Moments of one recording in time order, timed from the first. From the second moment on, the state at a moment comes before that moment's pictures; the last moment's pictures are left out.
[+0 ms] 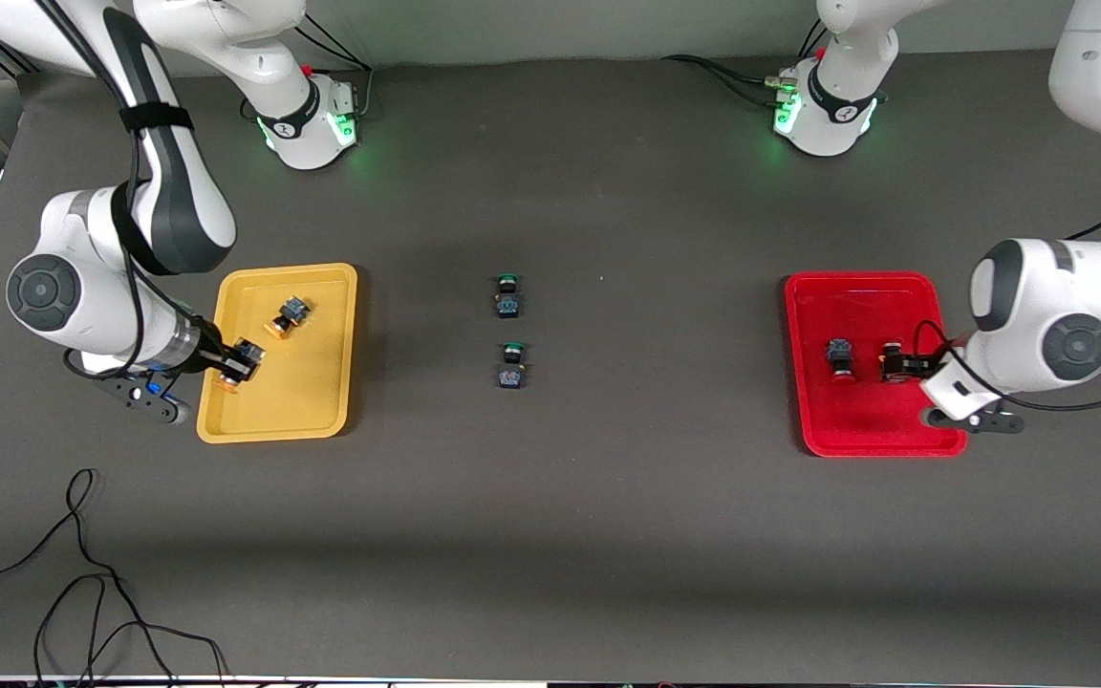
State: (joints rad) left arm 0.37 0.40 -0.33 -1.93 0.25 2.08 -0.01; right arm 0.17 0.20 -0.12 -2.06 0.00 2.18 0.53
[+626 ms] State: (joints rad) left arm 0.36 0.23 -0.38 -1.60 0.13 1.59 0.01; right arm 0.18 0.36 -0.13 -2.24 0.06 2.53 0.52
